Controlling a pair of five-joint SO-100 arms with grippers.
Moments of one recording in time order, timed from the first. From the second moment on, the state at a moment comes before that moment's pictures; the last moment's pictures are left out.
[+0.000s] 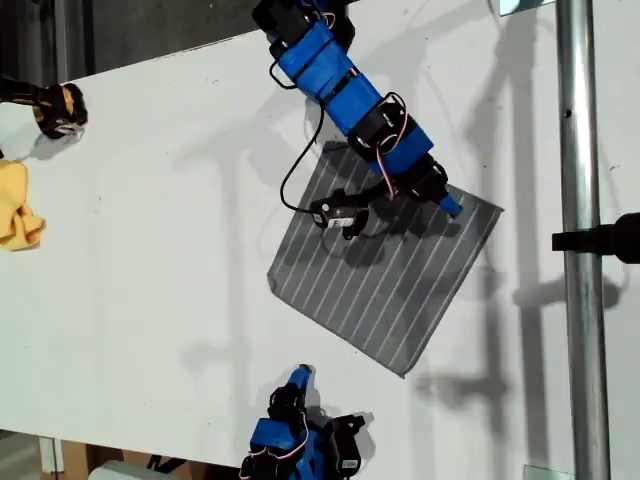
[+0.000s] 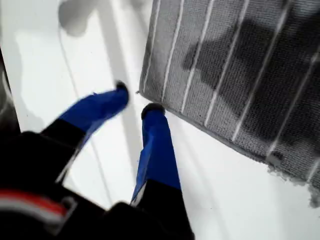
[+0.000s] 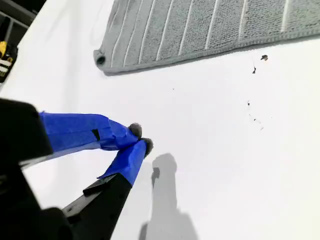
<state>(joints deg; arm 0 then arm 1) -13.0 198.9 178.5 74.4 -81.6 -37.0 70.9 75.9 51.4 86.4</state>
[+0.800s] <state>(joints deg) -13.0 198.9 178.5 74.4 -81.6 -38.4 54.8 71.9 49.7 84.9</state>
